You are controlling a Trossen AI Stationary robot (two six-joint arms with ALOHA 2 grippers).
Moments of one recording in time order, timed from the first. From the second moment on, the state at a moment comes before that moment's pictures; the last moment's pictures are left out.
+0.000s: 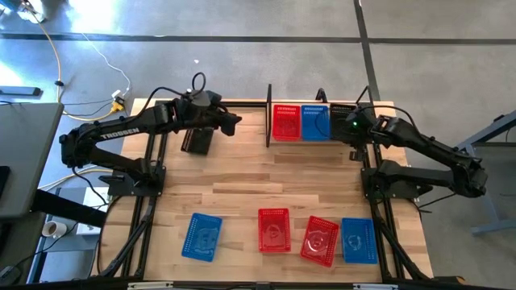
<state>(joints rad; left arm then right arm) 0.47 1.22 1.11 -0.40 -0.09 -0.68 -0.62 0.84 0.74 -1.01 0.22 -0.59</state>
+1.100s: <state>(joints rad) 0.47 1.22 1.11 -0.40 -0.12 -0.68 -0.52 1.07 0.74 -0.91 0.23 -0.31</state>
